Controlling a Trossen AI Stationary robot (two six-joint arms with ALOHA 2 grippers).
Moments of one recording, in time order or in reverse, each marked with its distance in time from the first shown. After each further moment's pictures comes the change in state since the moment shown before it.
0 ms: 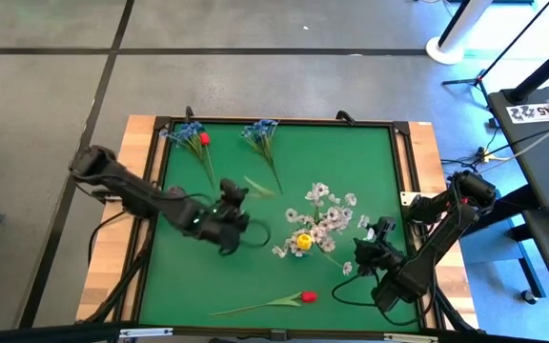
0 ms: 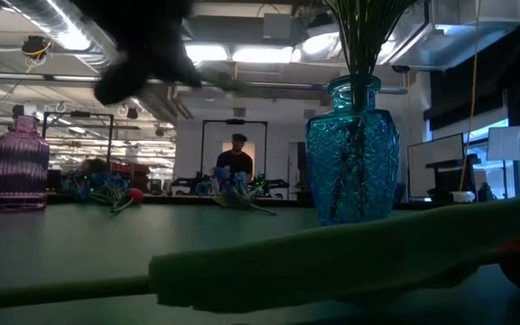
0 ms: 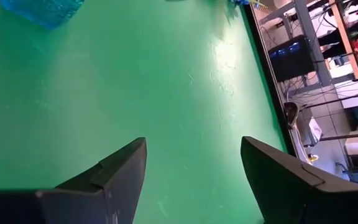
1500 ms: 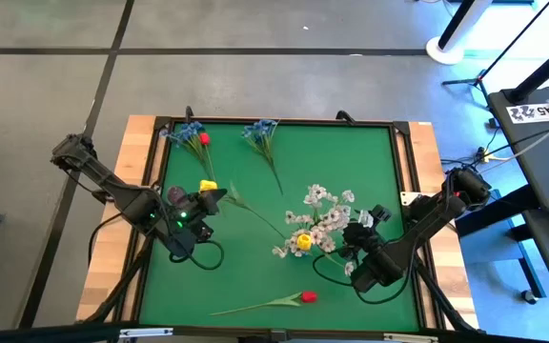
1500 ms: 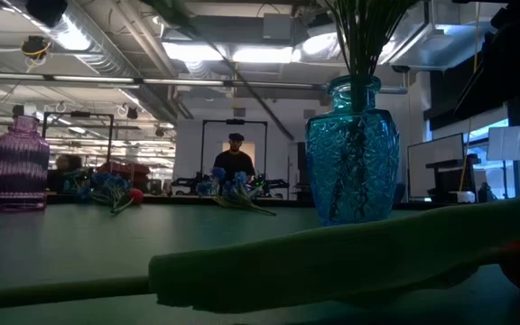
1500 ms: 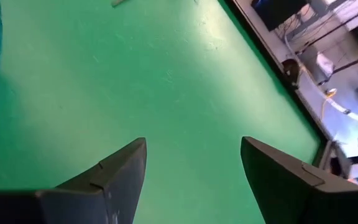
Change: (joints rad) left arm -0.182 -0.282 0.089 -0.291 -0.041 0.762; right arm -0.192 -0.001 0.001 0.059 0.012 0.182
